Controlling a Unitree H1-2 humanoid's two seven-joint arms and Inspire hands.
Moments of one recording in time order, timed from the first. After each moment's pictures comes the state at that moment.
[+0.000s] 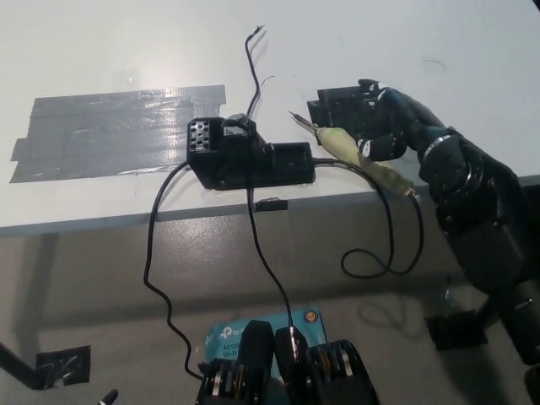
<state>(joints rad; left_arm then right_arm) -0.02 0.45 -0.14 0.52 0.03 0.09 -0.34 -0.85 -0.22 0.29 0.39 -0.60 0.47 0.35</state>
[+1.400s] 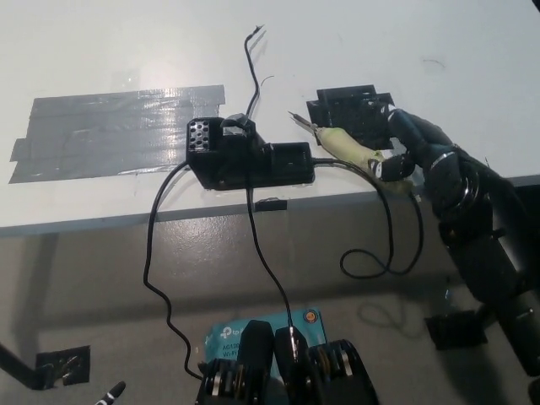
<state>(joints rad) -0.05 0.45 -0.15 0.54 0.03 0.10 -0.36 -0.80 -0.22 0.29 0.43 -0.69 0.47 0.36</state>
